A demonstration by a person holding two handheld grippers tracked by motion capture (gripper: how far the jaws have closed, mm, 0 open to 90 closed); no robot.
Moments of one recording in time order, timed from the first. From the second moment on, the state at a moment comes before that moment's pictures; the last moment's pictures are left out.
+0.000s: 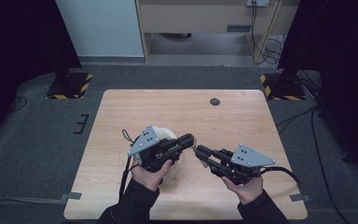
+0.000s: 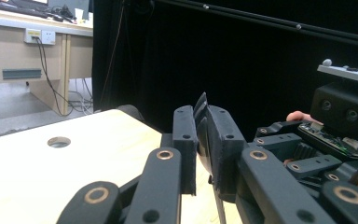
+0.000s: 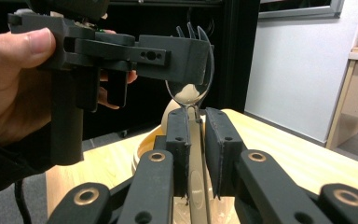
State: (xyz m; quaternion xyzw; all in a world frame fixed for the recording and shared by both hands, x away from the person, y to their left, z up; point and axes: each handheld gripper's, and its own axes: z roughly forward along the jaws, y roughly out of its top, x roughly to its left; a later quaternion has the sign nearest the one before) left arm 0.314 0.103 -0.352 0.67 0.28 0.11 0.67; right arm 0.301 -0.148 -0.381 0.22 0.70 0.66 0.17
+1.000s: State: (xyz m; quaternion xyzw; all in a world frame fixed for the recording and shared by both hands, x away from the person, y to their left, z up) left arm 0.285 0.231 -0.329 0.62 0.32 0.22 0.68; right arm 0.347 -0.255 -0.464 0.44 0.70 0.50 0.25
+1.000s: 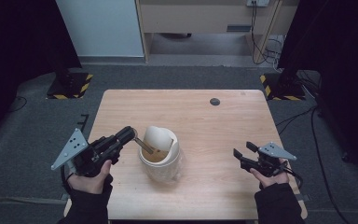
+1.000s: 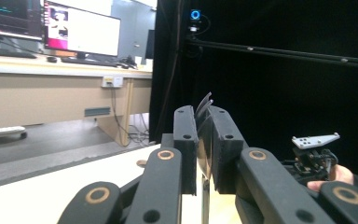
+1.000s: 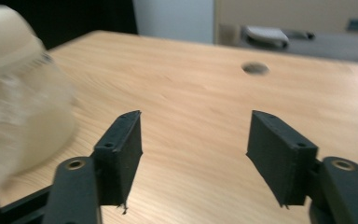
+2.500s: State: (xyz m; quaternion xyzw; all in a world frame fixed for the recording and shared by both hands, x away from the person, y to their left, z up) left arm 0.313 0.206 -0.405 0.68 0.32 0.22 0.61; right arm 0.362 -0.263 -0.494 0.45 0.75 0.43 0.23
